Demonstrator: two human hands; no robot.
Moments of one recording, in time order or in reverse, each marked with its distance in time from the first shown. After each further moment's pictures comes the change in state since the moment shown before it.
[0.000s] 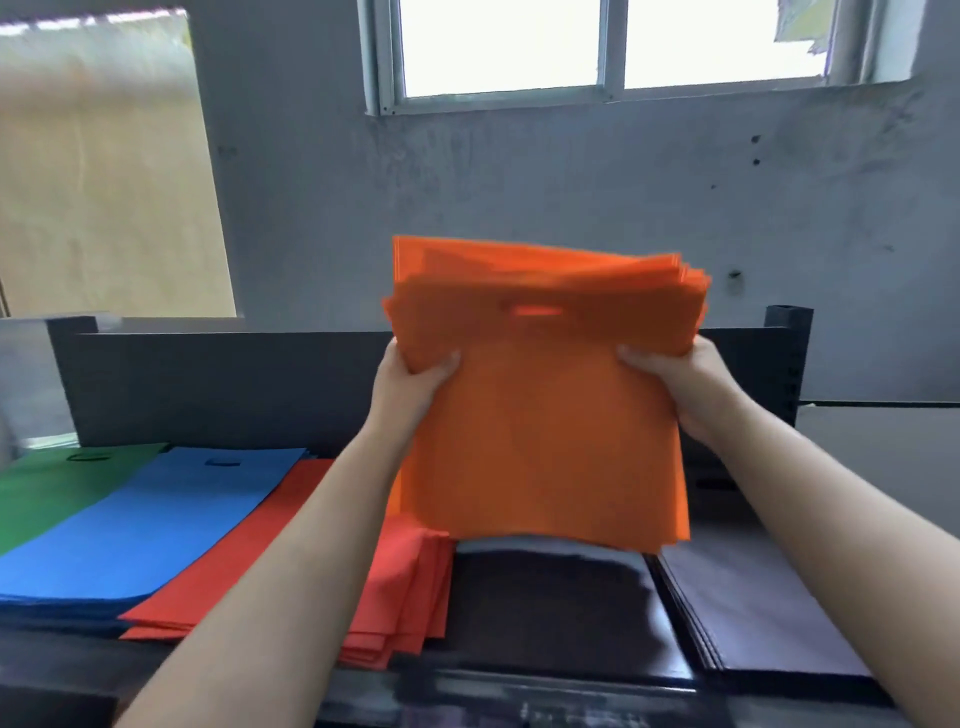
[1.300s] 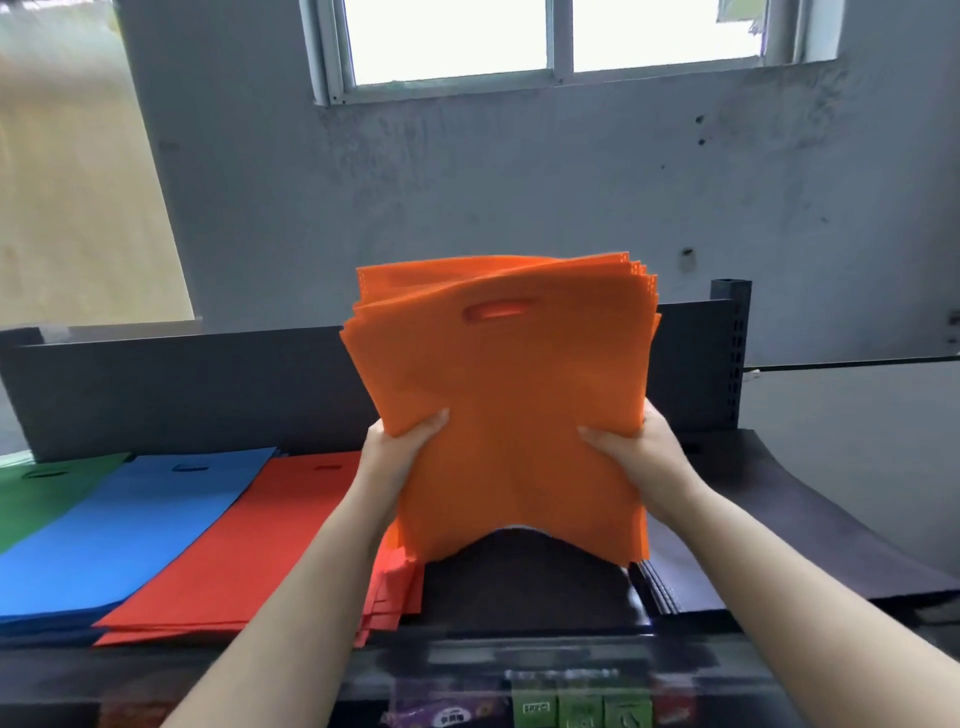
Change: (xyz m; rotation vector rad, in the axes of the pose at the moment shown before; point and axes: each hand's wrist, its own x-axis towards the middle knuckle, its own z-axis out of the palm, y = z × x) left_hand -0.055 -0.041 0.002 -0.168 -0.107 -0.295; right_hand -0.079 0.053 -0.007 -0.048 0.019 0.112
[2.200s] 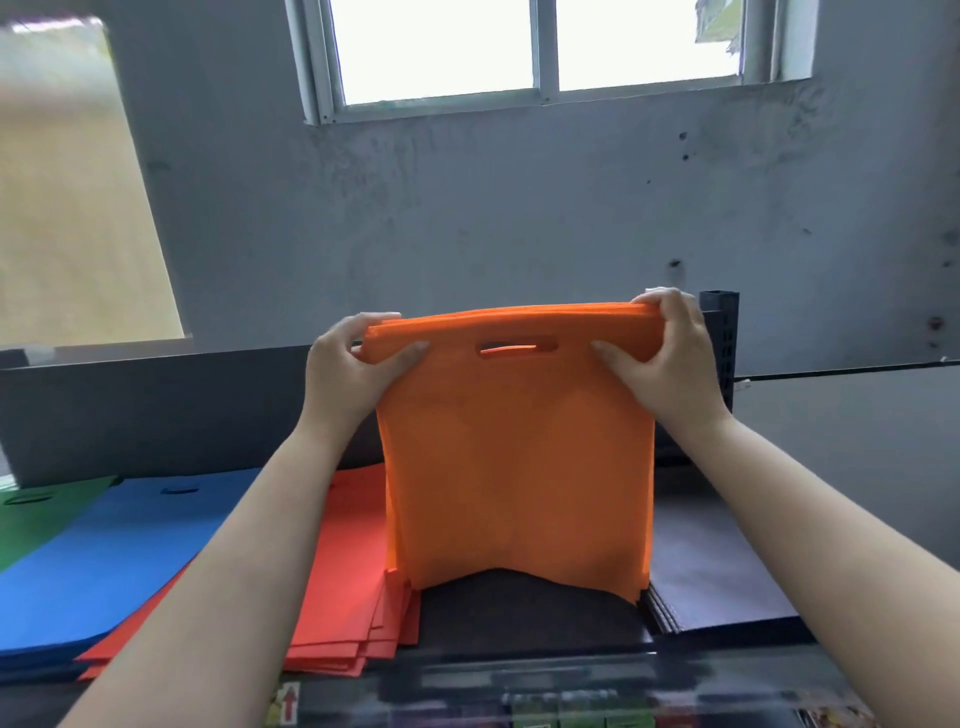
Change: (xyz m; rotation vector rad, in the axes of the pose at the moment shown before) left_hand 0.023 0.088 -0.001 0.590 0.106 0.686; right_hand 0.033 -0.076 -0.011 -0.608 0.355 -0.660
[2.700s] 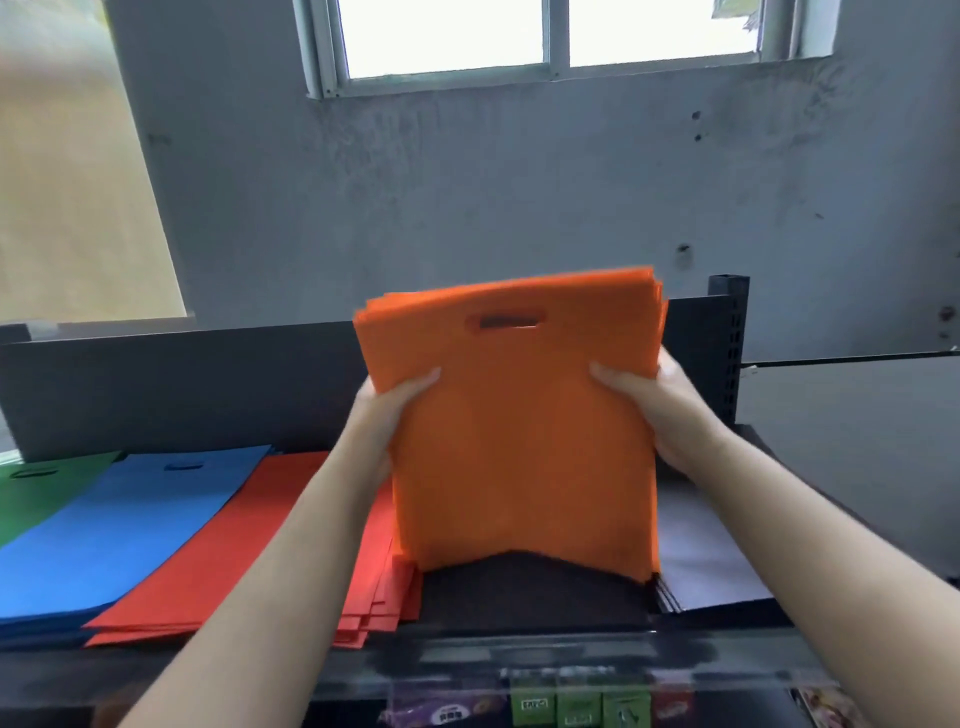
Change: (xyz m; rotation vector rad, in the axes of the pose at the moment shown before) left_hand -0.045 -0.011 0.026 -0.713 -0.129 -0.673; right_hand -0.032 0.003 0.007 0.763 -0.317 0.621
